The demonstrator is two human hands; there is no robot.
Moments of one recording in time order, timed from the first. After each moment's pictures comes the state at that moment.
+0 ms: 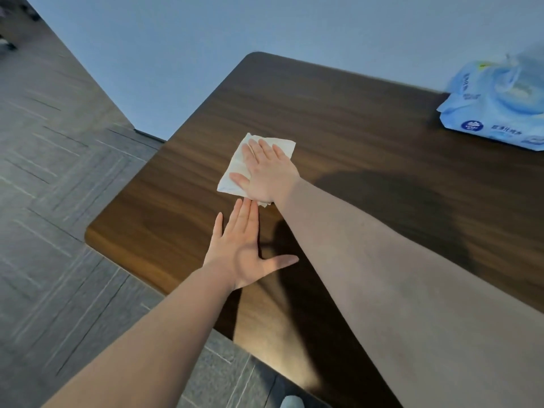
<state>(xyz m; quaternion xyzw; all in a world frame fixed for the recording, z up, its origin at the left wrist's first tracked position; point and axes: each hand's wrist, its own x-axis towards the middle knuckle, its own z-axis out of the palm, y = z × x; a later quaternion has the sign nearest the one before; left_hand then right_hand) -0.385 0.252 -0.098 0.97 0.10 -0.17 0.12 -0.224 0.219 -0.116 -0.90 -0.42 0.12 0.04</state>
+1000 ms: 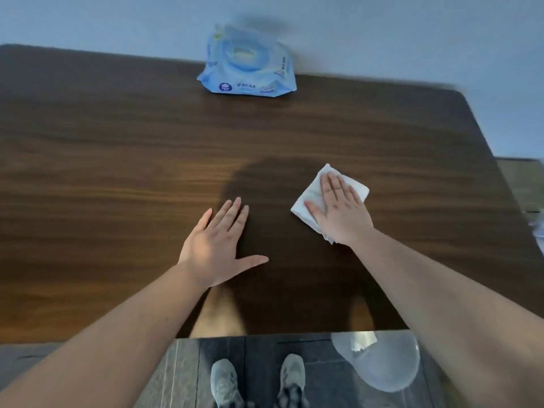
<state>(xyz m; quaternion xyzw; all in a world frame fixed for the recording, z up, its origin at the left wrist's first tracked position) -0.382 -0.001 -0.078 0.96 -0.19 -0.19 0.04 -0.340 -0.262 -0.105 -0.98 0.00 0.18 0.00</state>
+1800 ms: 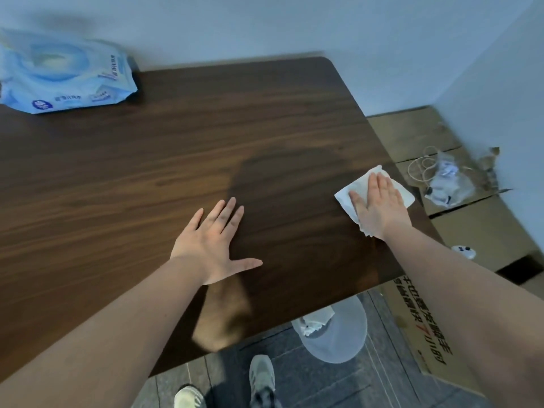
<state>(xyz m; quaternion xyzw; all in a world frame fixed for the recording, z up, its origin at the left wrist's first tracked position) -0.370 -0.216 -0.084 0.91 -0.33 -0.25 -0.04 -0.438 -0.546 -0.100 -0.95 0.29 0.15 0.04</state>
